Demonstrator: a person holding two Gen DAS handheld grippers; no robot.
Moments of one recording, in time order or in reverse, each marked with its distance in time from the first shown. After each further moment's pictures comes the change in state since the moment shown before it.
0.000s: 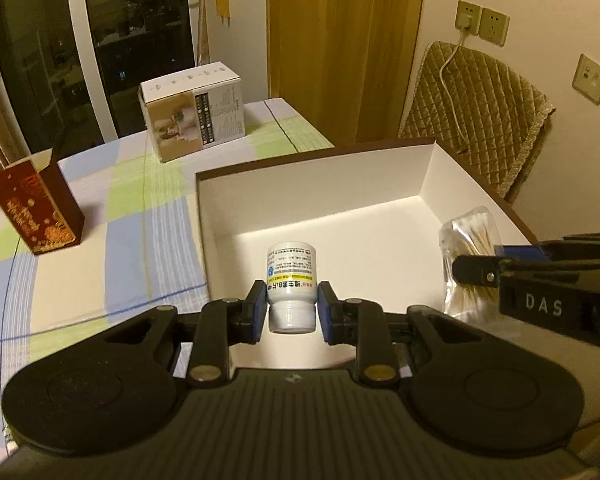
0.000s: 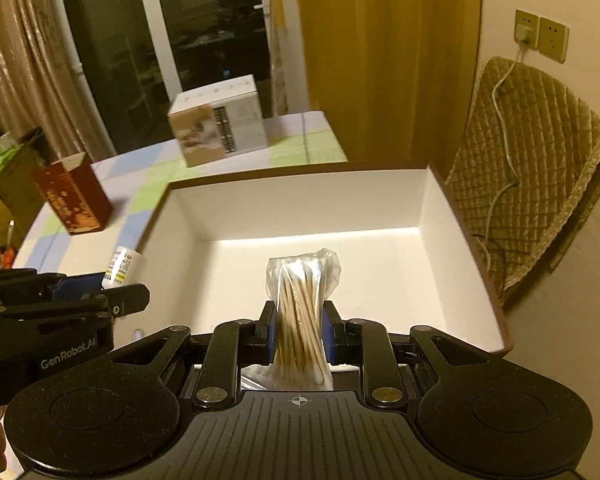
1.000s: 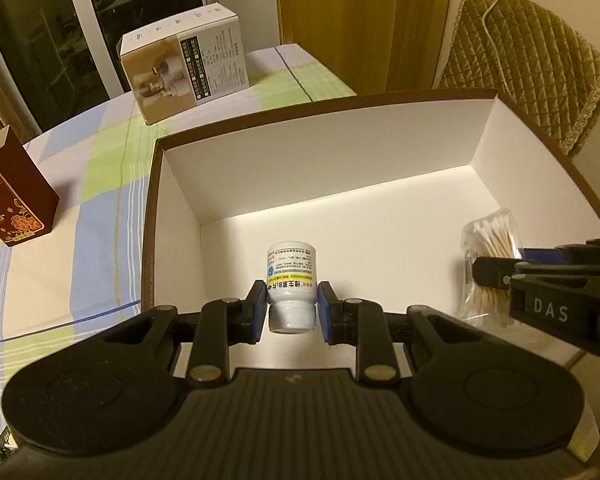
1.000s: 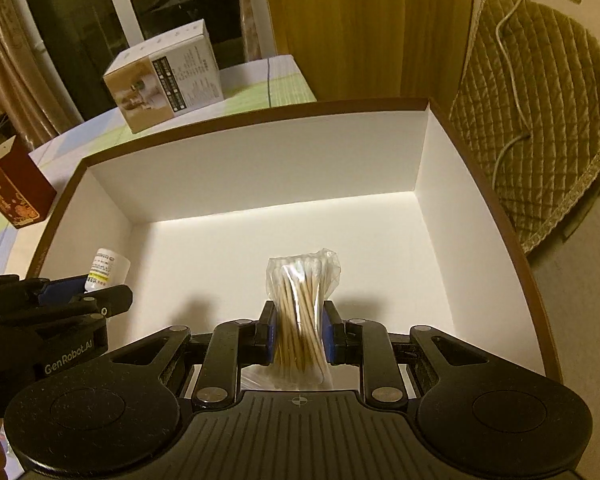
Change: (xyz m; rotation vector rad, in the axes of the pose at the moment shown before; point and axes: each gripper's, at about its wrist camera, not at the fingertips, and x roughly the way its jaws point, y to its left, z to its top) left arm 0.111 -0.008 0.015 -0.006 0.154 0.085; right arm 0.110 -0.049 0.014 0.063 0.157 -0.015
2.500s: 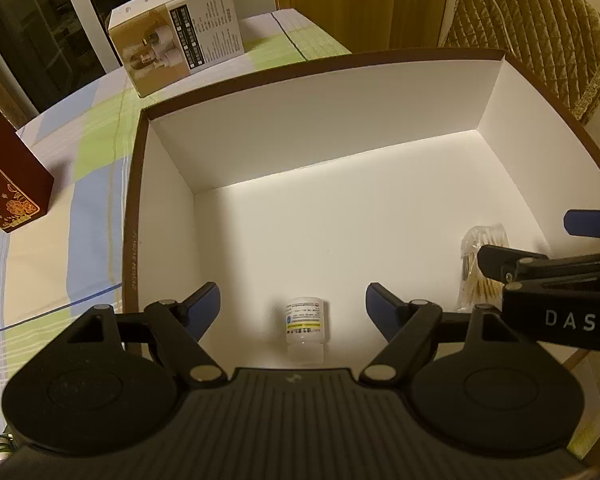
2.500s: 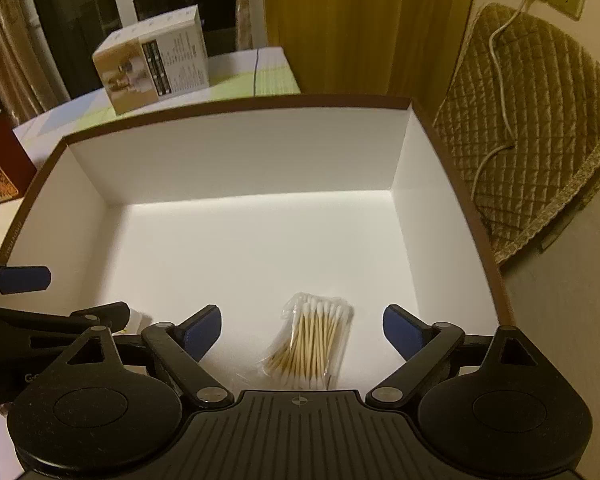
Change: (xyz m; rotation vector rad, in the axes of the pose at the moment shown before) left arm 0.009 -0.009 -0.002 0.026 0.093 0.021; right arm -0.009 -0.004 -0.001 -0.068 -0.005 -0.081
